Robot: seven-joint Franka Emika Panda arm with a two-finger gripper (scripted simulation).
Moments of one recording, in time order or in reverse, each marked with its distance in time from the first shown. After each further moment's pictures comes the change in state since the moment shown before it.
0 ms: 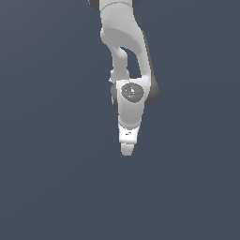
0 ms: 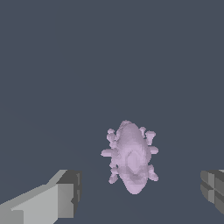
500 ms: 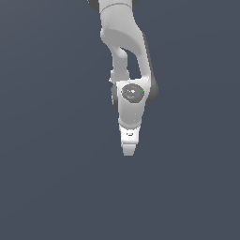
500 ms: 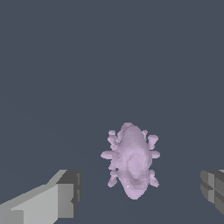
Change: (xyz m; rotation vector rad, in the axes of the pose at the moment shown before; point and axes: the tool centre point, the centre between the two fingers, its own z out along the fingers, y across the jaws) arm 0.002 0.000 0.003 0.000 0.002 -0.055
